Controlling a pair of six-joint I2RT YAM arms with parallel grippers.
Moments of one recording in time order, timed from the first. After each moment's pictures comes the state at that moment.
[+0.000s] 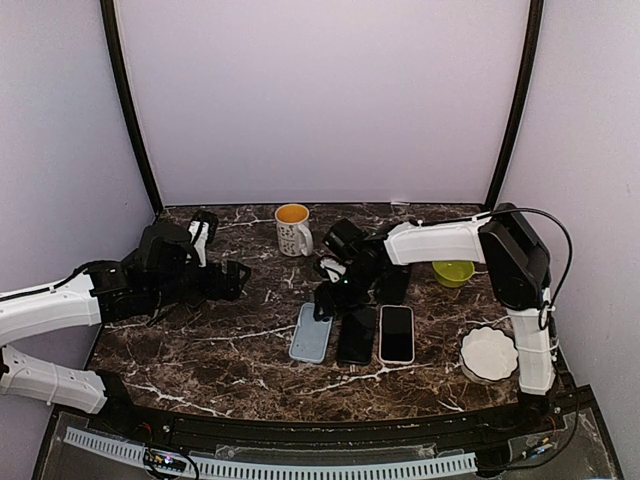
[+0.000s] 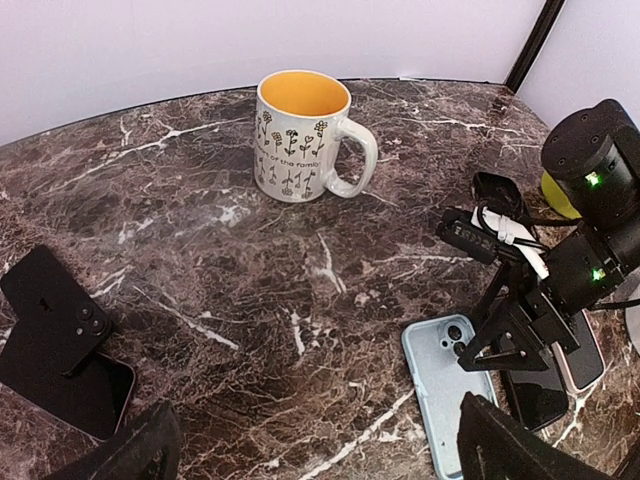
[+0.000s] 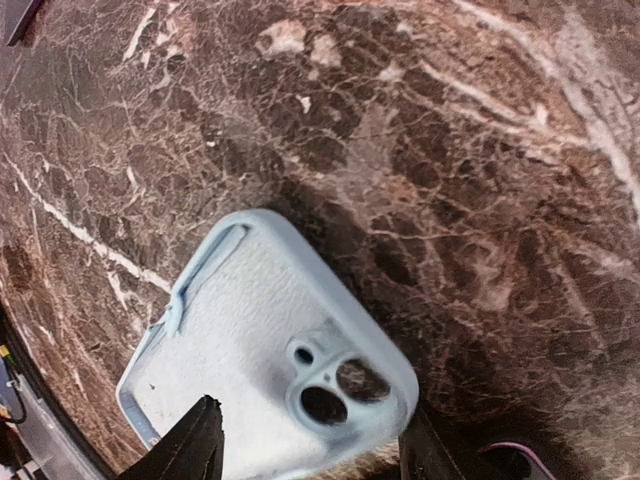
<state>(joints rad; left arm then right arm) -0.78 1.05 0.72 -0.22 -0.30 -0.37 0.84 2.14 1.58 -0.64 -0.31 0.37</state>
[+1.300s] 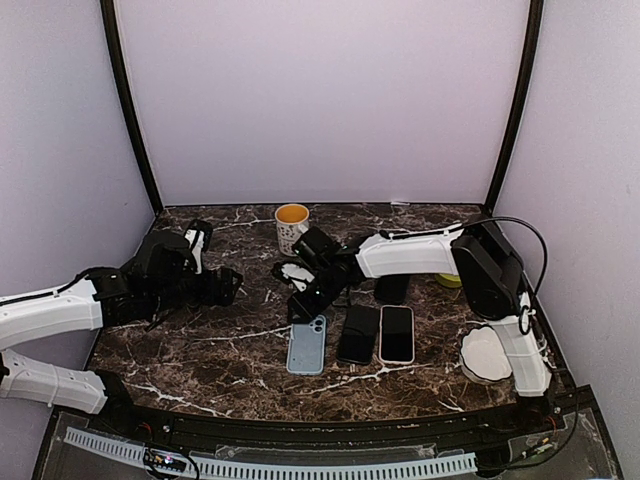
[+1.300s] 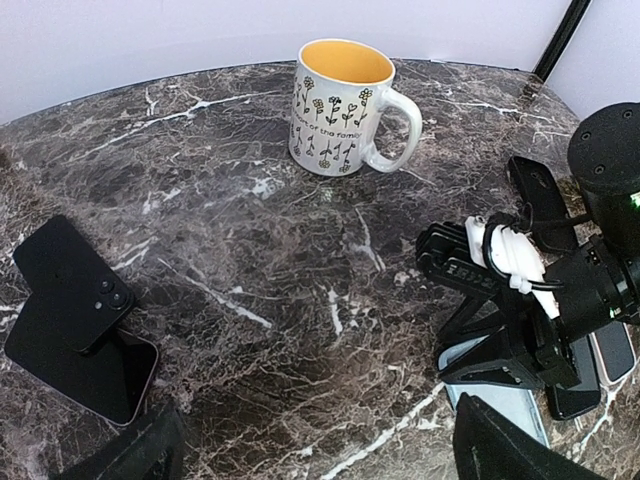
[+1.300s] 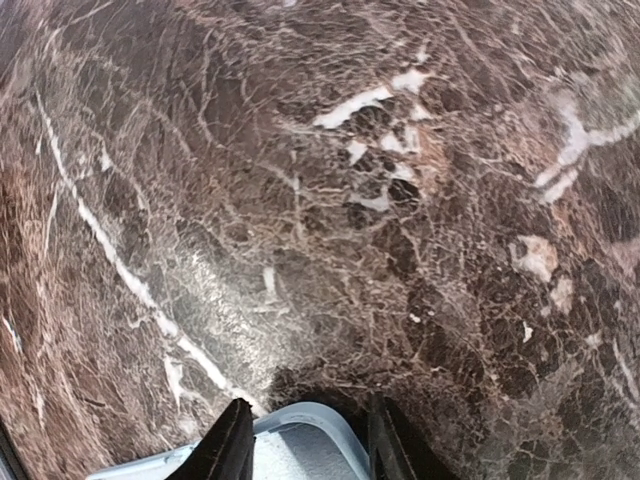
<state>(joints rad) -0.73 1.05 0.66 -0.21 -0.29 -0.37 0.94 2.28 1.74 -0.53 -0.25 0.07</state>
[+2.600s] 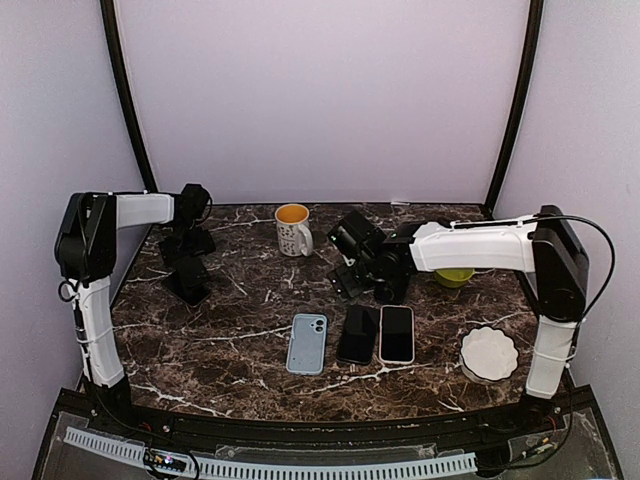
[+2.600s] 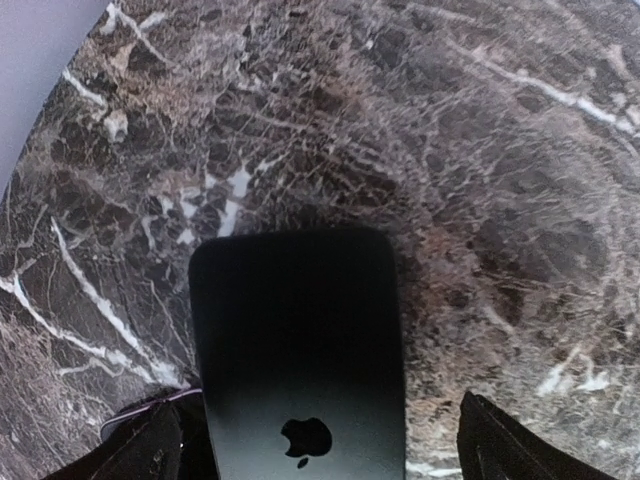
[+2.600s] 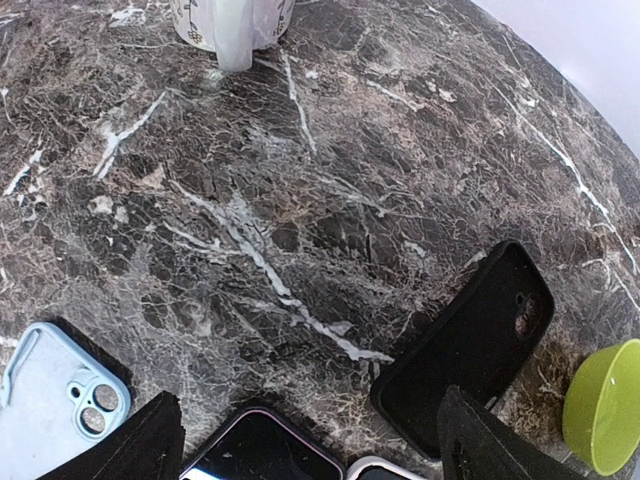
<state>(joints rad) -0.18 2.03 1.51 -0.70 -0.35 -0.69 0.93 1.90 1.42 -0.53 0.42 0.24</state>
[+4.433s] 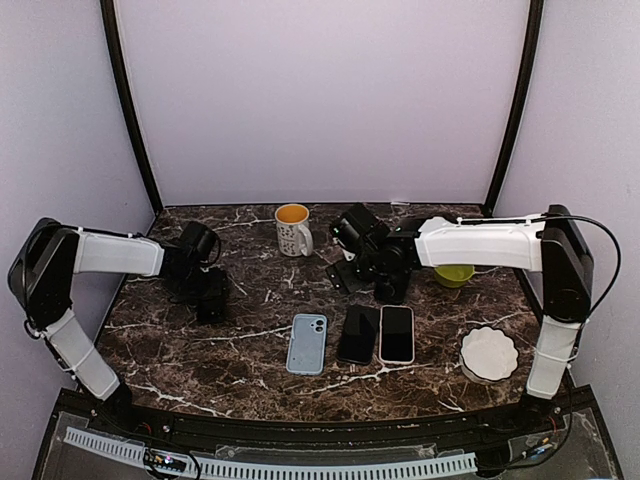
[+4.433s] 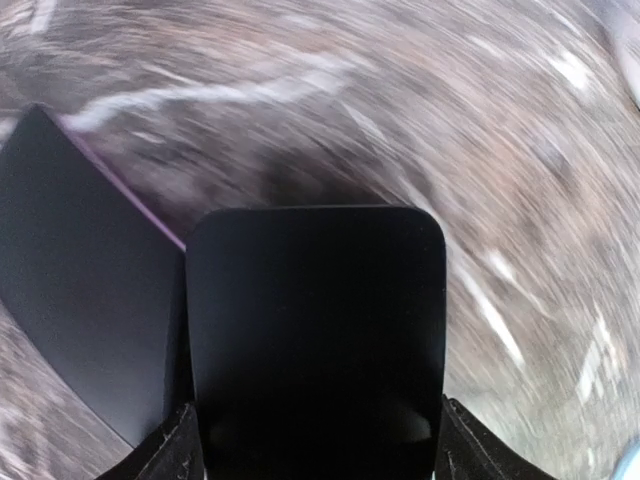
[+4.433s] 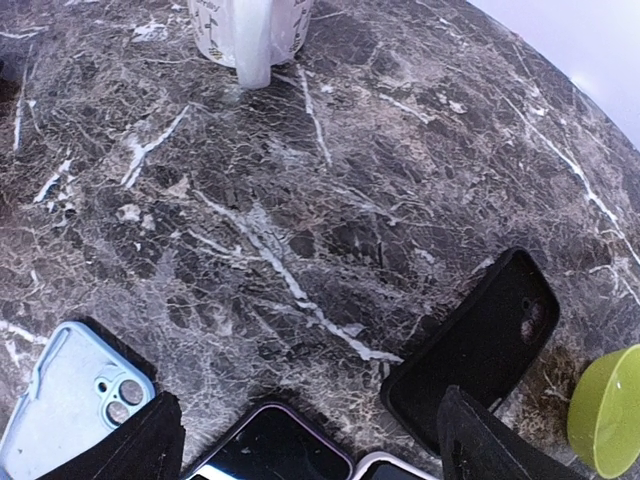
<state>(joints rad) -0.38 1.66 0.93 -0.40 -0.18 -0.58 0.93 1.87 1.43 -0.54 0.37 0.24</state>
